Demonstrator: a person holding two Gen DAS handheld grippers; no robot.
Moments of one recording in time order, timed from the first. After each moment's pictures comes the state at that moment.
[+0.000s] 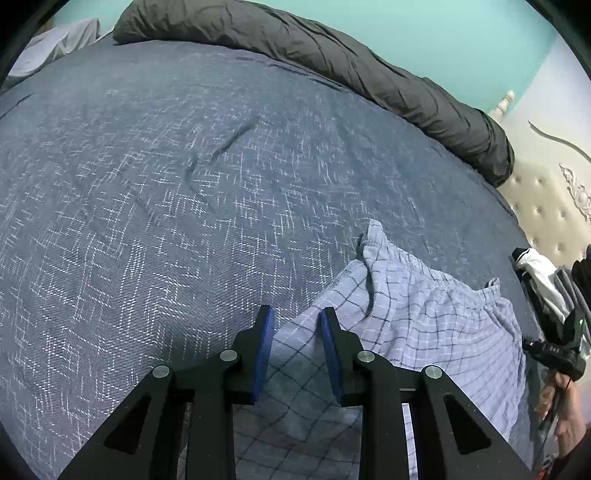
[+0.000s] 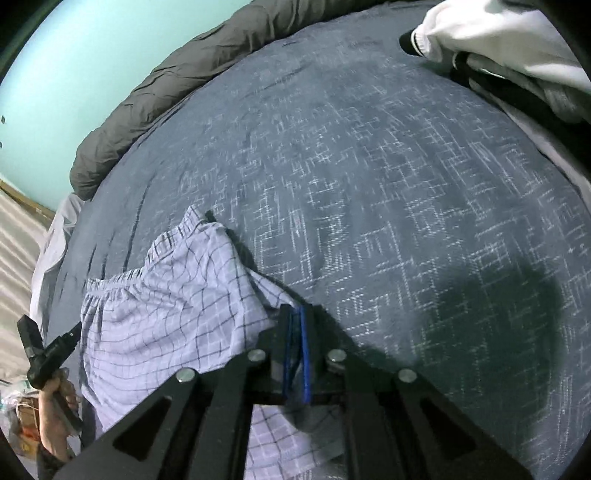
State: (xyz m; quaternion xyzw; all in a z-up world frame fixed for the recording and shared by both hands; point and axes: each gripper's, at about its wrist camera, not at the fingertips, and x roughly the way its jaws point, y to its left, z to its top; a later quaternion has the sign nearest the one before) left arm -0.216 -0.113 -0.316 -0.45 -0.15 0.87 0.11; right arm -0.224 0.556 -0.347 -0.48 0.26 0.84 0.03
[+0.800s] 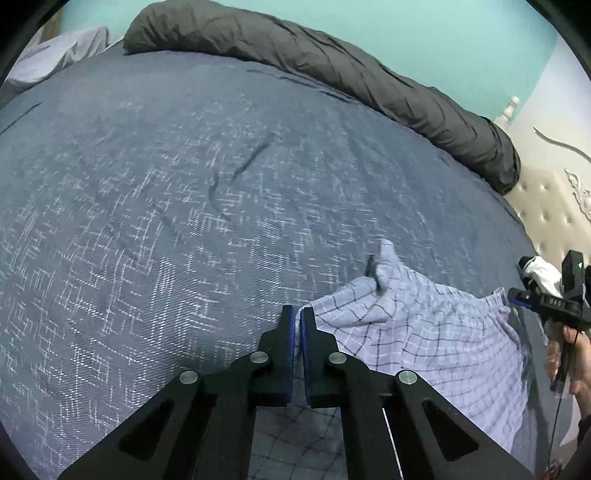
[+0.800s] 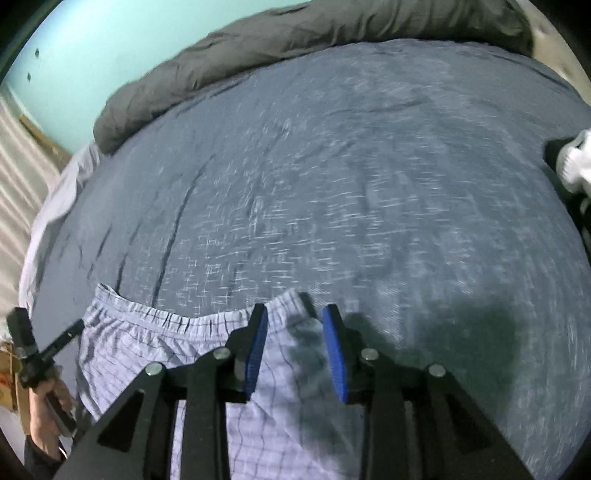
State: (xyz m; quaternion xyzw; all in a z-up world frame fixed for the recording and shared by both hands) left arm -0.237 -0.110 -0.305 -0.44 -0.16 0.88 0.08; right arm -0.351 0.480 -0.323 -0.50 0.15 0.85 -0.05
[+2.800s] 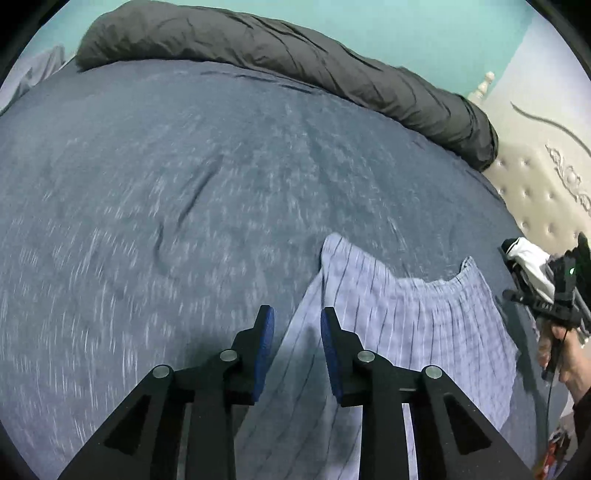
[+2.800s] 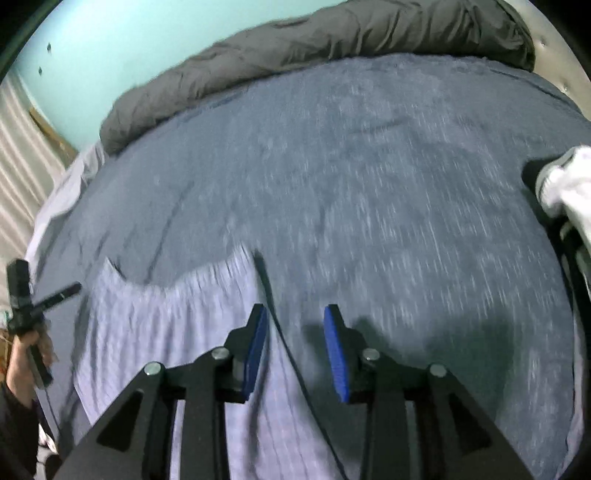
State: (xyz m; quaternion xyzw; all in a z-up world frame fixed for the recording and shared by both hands) left arm -0.281 -0.063 -0.279 -0.45 -0.12 0.87 0.14; right arm -0.304 0.543 -0.322 -0.48 0.15 0.86 -0.06
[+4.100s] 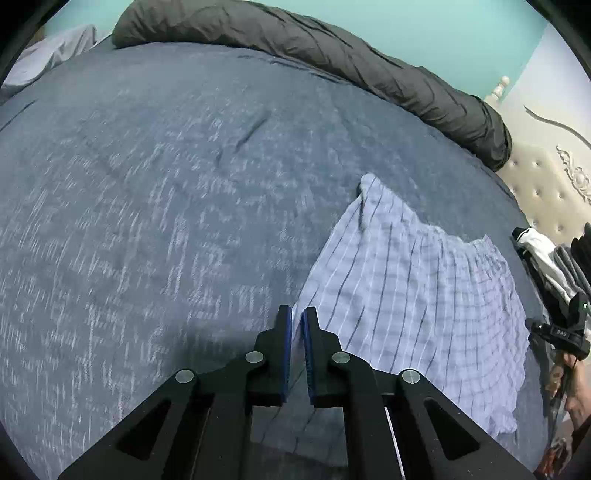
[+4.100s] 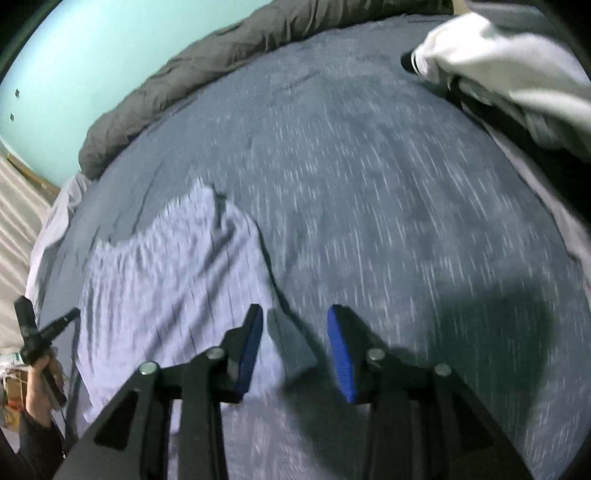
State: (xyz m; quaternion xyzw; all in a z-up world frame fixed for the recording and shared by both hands) left arm -0.248 -0.054 -0.305 -0.47 -0.13 0.87 0.11; right arm -0.169 0.581 -0.341 -0.48 0.23 0.85 0.00
